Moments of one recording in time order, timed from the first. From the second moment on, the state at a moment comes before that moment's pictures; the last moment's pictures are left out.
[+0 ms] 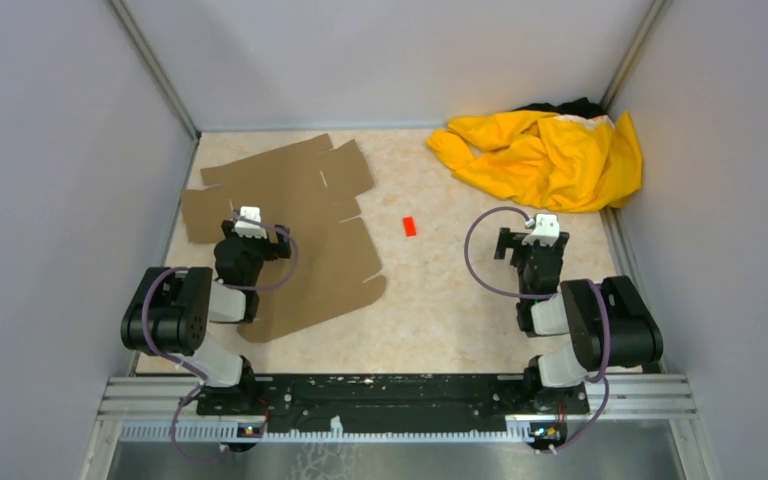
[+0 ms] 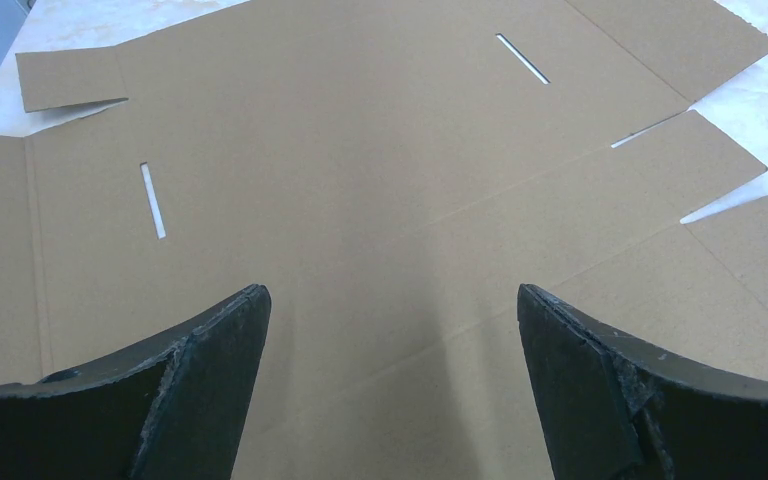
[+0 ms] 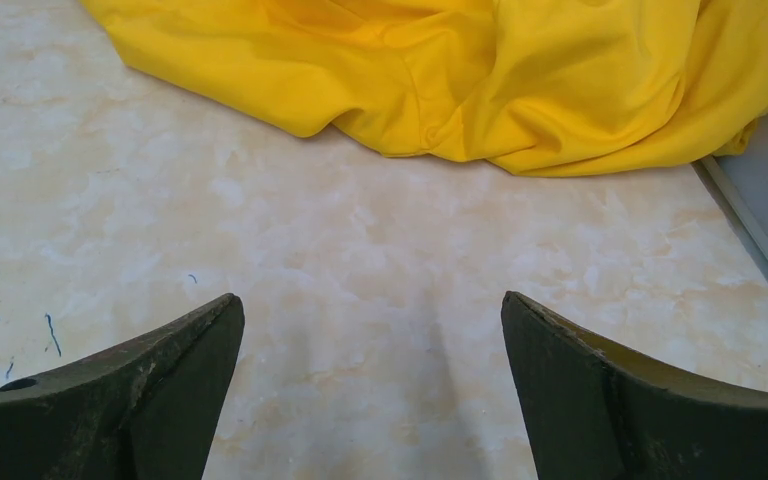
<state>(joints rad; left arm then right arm) -0.03 1.58 0.26 1.19 0.06 0.04 0.08 1.47 0.15 1.20 0.22 -0.02</state>
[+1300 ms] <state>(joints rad) -0.29 1.06 0.98 0.18 -0.18 -0.28 0.08 1.17 0.93 0.28 -0.43 0.40</state>
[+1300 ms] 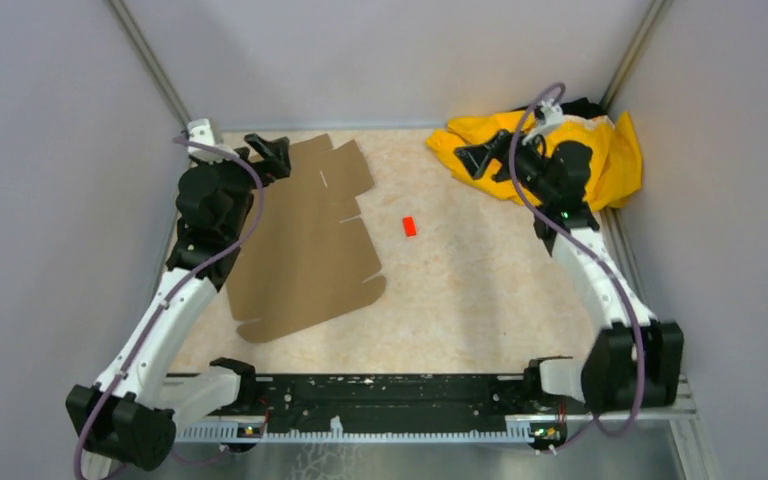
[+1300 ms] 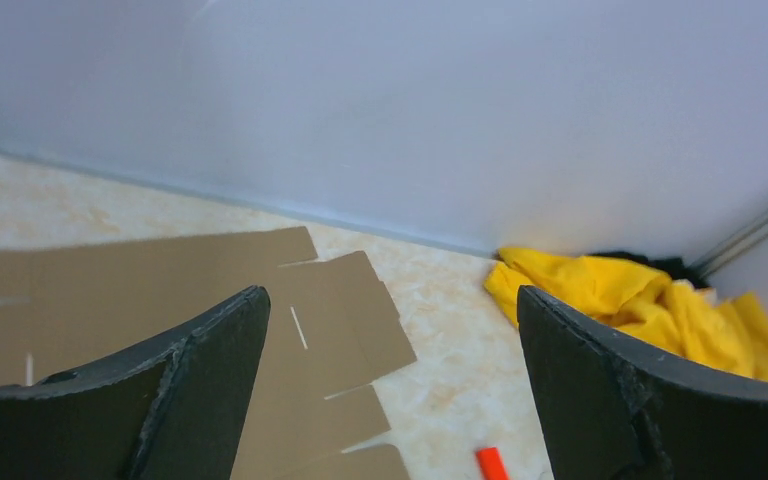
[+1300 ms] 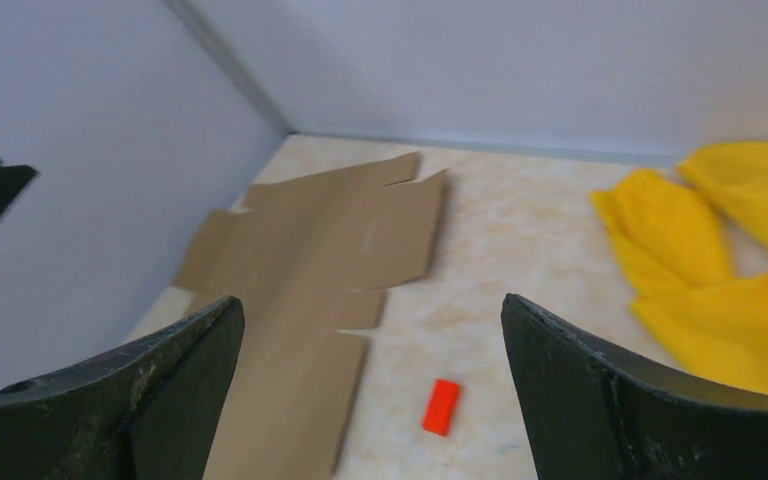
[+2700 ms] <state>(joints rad) -0.17 1.12 0.88 -0.41 -0.45 -0.78 0.69 2.19 1.48 -0.08 -0.50 0.36</state>
